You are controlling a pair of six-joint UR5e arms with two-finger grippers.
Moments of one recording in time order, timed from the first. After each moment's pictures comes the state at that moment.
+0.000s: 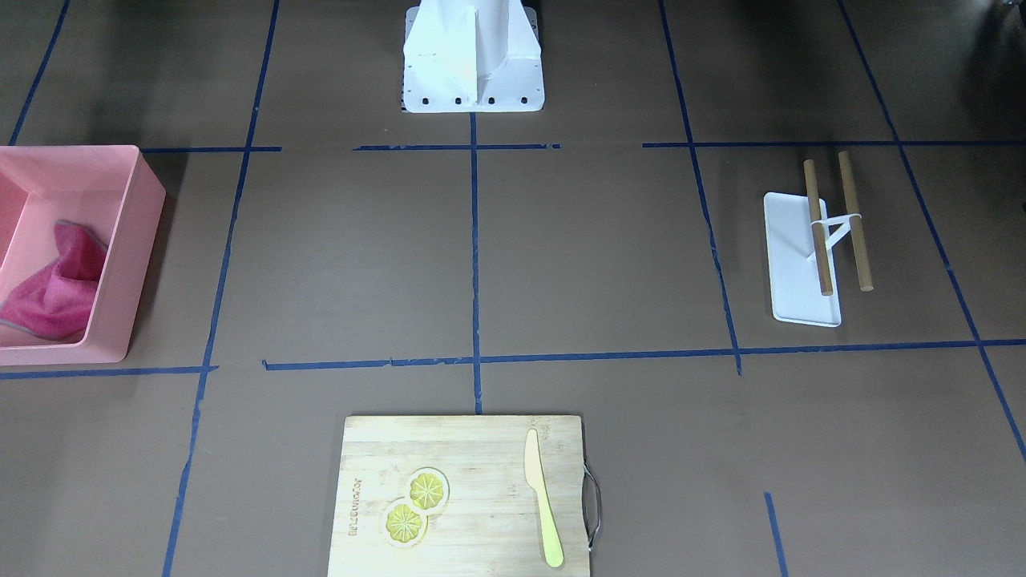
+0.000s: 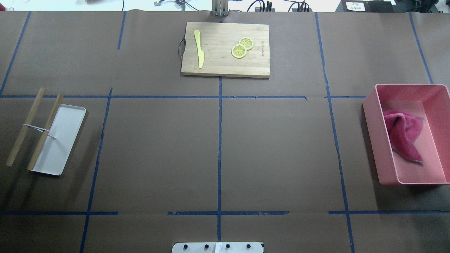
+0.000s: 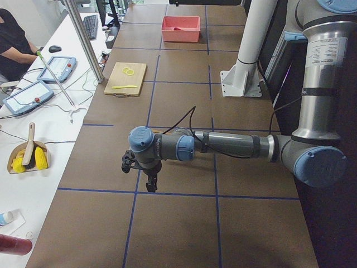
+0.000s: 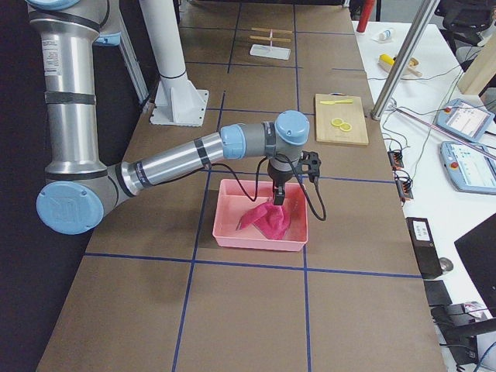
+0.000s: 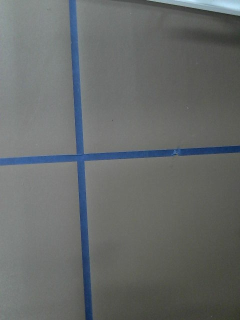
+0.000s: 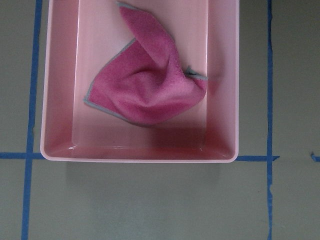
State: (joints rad) left arm -1.51 -1.56 -1.61 -1.53 -2.37 -0.01; right arm 1.44 -1.57 1.90 -1.78 2.46 0.14
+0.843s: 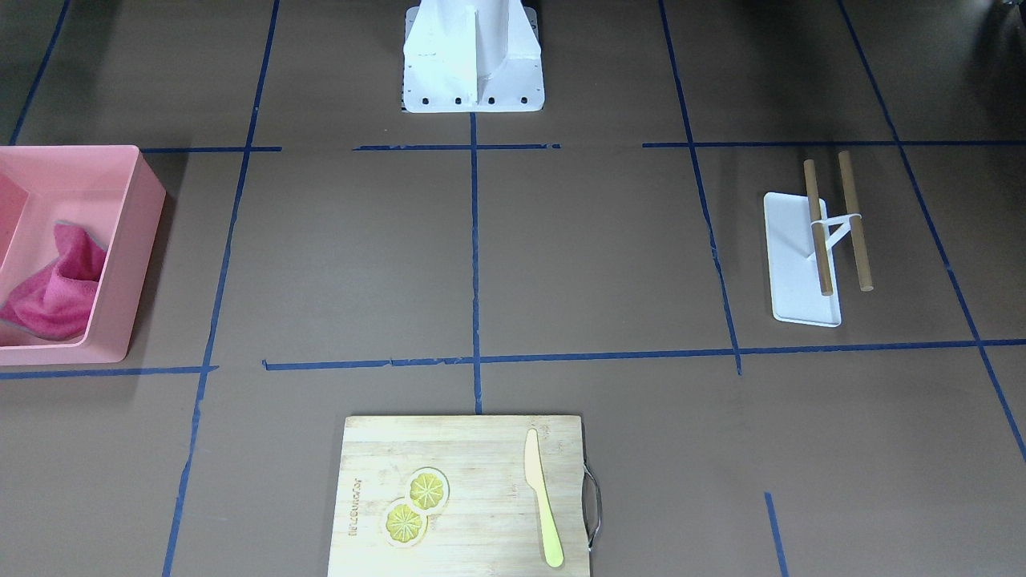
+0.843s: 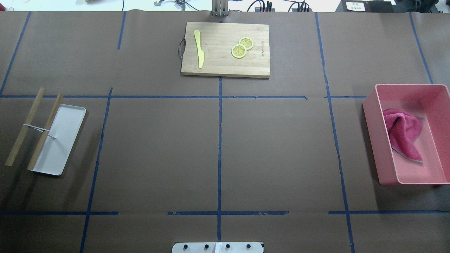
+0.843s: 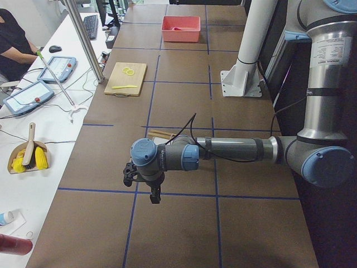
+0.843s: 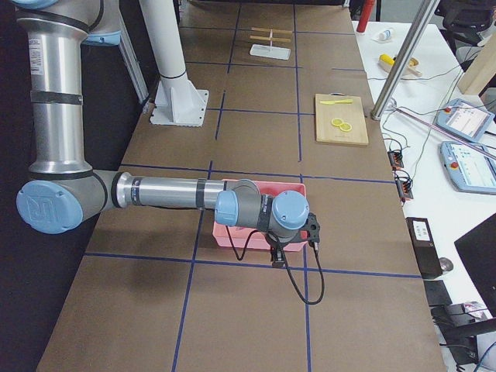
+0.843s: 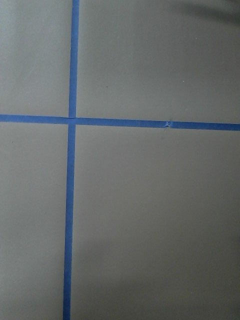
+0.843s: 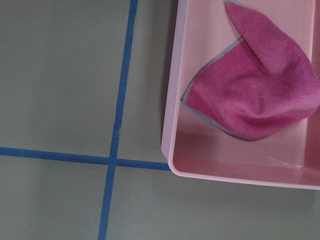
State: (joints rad) left arm -1.55 -1.55 -1.58 -1.54 -2.38 -0.01; right arm 1.57 -1.60 1.59 -1.63 2.48 -0.17
